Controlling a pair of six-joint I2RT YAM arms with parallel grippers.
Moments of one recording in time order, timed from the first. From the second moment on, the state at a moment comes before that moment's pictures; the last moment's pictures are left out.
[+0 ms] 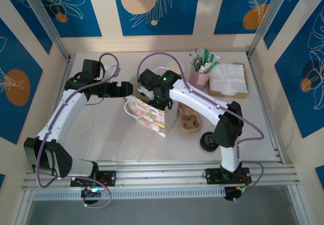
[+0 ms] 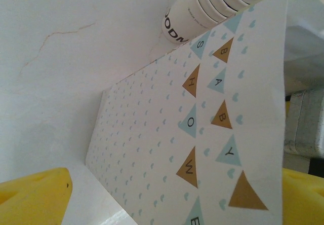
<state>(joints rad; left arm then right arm) -0.19 1.38 1.29 -0.85 0.55 -0.18 0.89 1.92 1.88 -1.31 0.13 -0.03</state>
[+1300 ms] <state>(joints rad) -0.20 1.29 1.29 -0.83 0.48 -0.21 0.90 1.99 1.99 -1.35 0.11 0.01</state>
